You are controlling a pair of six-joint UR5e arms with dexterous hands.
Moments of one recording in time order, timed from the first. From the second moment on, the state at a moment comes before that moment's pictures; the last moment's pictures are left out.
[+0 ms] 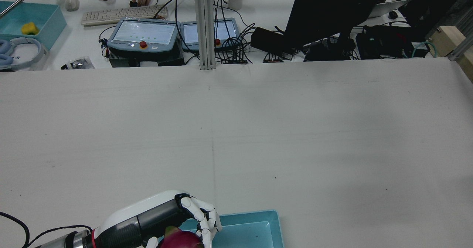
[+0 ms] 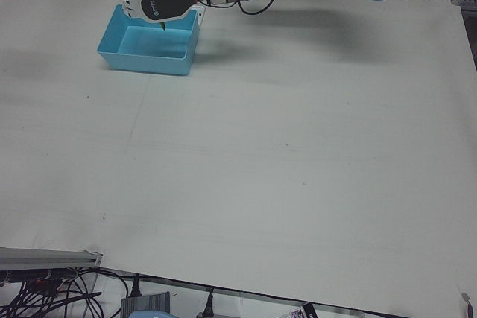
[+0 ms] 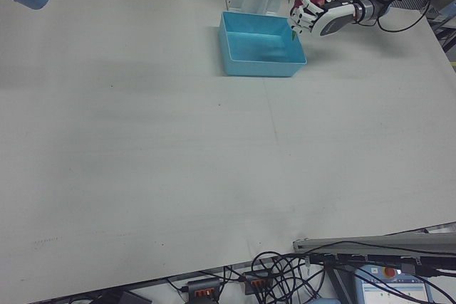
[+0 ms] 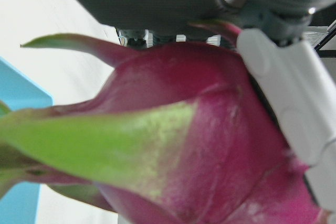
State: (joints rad) left arm -0.25 -1.82 -2.28 0.22 1.39 0.63; right arm 1.51 -1.56 1.57 -3.29 -1.45 0.12
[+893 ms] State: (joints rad) left arm -0.18 -1.94 -2.24 0.28 1.38 0.64; right arm 1.52 -1.56 1.57 -3.29 -1.45 0.12
